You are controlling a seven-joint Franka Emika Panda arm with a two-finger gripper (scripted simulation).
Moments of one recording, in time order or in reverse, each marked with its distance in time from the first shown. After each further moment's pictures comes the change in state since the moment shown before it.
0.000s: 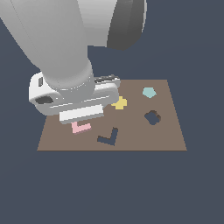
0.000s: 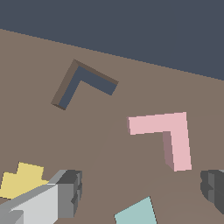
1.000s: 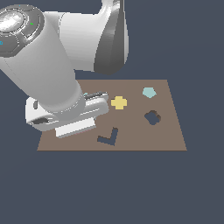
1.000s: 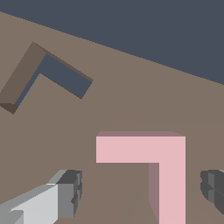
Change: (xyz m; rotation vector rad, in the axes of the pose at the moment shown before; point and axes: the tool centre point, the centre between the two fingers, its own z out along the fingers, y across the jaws) arm 0.014 0.031 0.041 0.007 -0.009 -0.092
